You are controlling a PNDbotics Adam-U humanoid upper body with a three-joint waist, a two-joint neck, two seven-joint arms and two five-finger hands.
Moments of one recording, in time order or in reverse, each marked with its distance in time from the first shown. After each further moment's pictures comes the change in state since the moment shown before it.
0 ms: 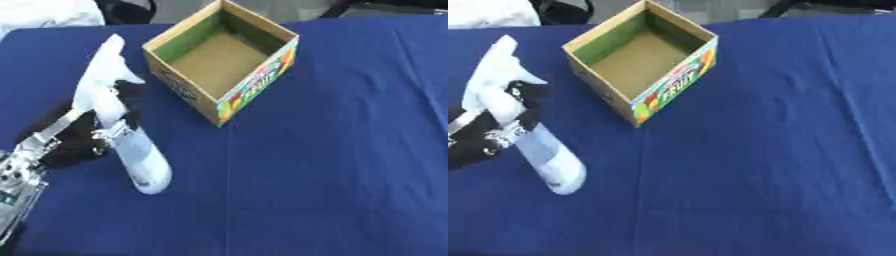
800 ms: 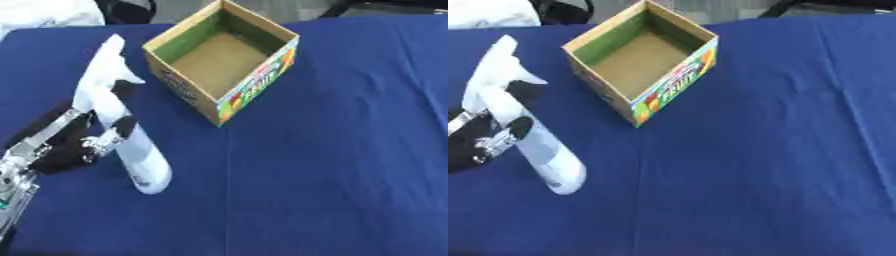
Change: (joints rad) left arm 0.018 0.006 0.031 0.000 -0.023 -0.065 -0.028; right arm 0.000 0.000 0.000 0.000 0.000 0.002 -0.002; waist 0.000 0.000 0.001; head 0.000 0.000
